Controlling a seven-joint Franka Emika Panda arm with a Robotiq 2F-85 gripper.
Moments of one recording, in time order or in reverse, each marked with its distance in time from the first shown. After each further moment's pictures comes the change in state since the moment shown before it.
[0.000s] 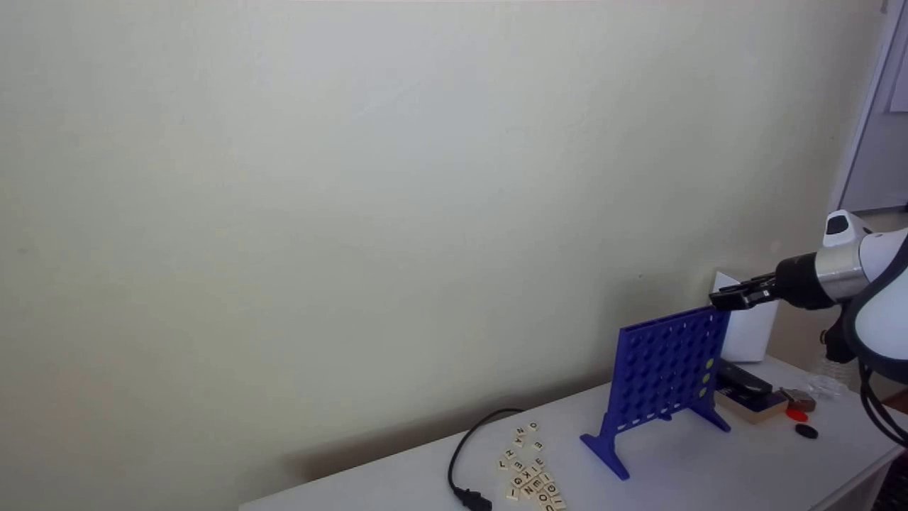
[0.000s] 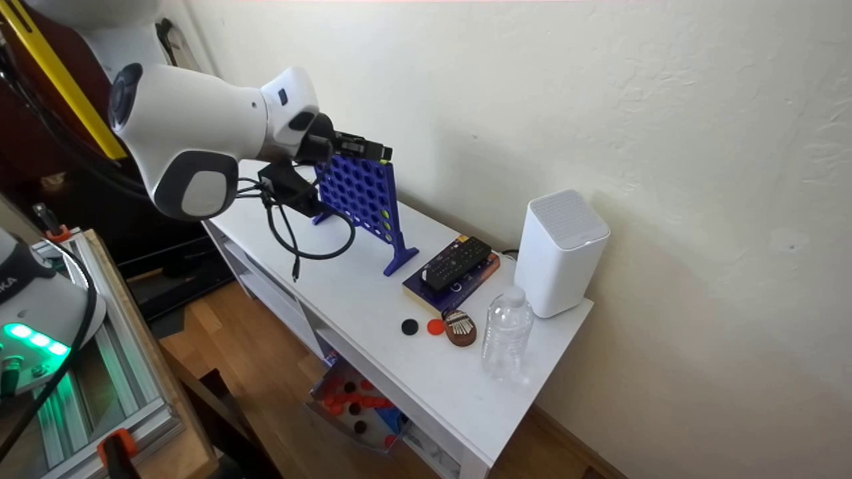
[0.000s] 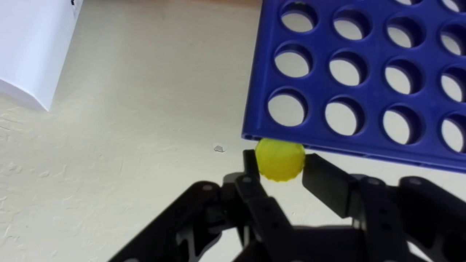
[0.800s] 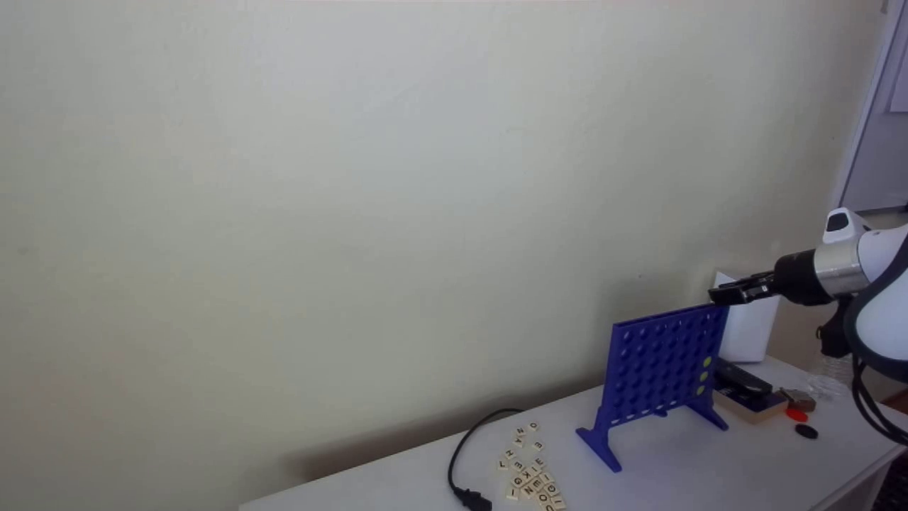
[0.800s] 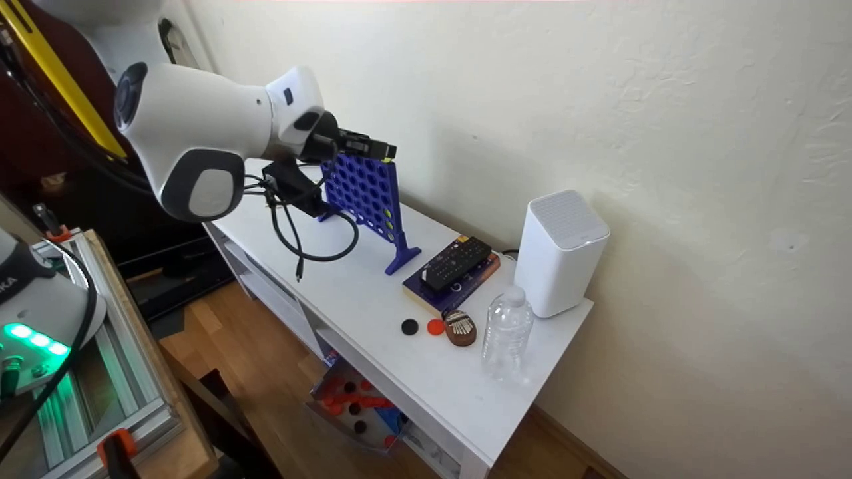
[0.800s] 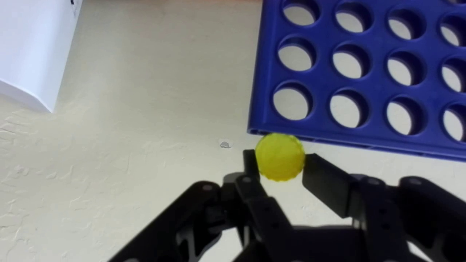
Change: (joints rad) arm 0.045 -0.009 -0.058 0.020 -0.030 0.000 0.078
